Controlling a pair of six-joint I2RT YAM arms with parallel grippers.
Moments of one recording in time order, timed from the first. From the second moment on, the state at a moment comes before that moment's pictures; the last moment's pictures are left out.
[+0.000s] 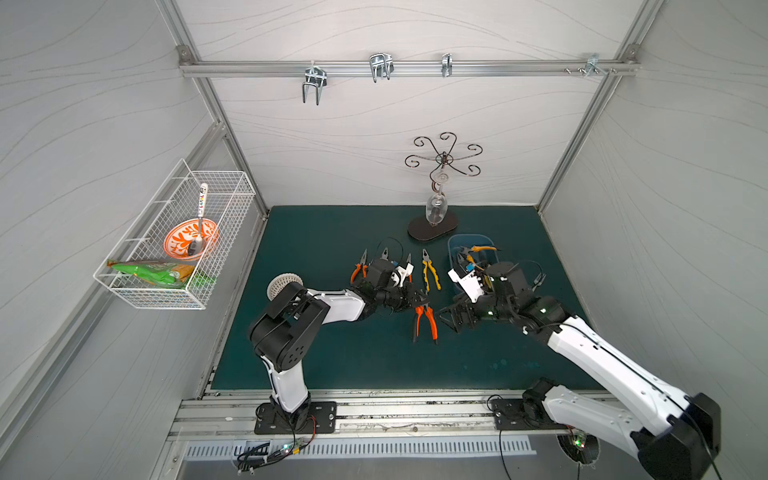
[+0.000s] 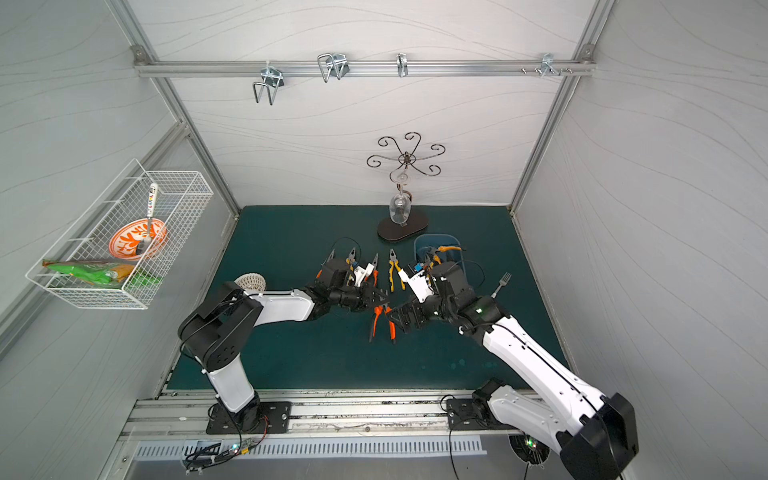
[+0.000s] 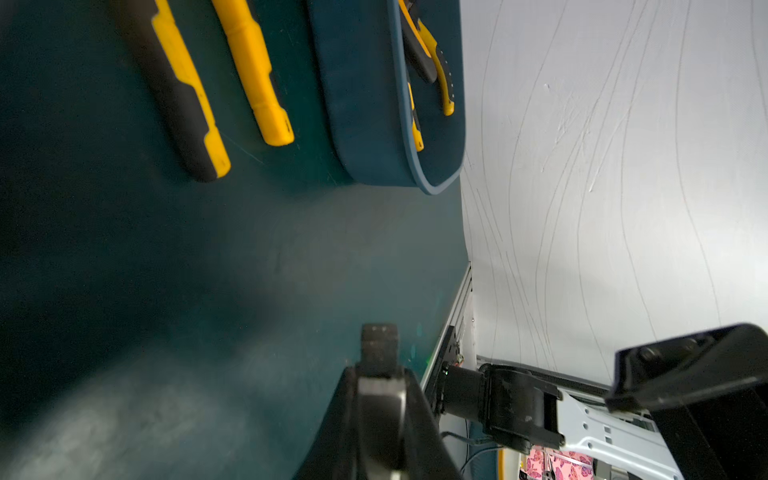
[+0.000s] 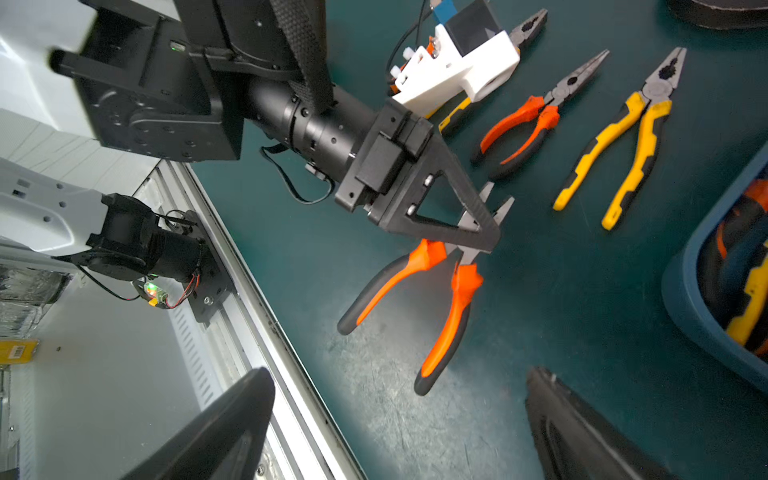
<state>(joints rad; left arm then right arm) -0.63 1.83 0.85 0.41 0.68 -0.95 0.65 0.96 0.82 -0.62 -0.42 0.12</state>
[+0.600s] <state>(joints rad) -0.69 2.08 1.03 0.48 0.62 -1.02 0.66 0.95 0.82 -0.74 -0.34 0.16</state>
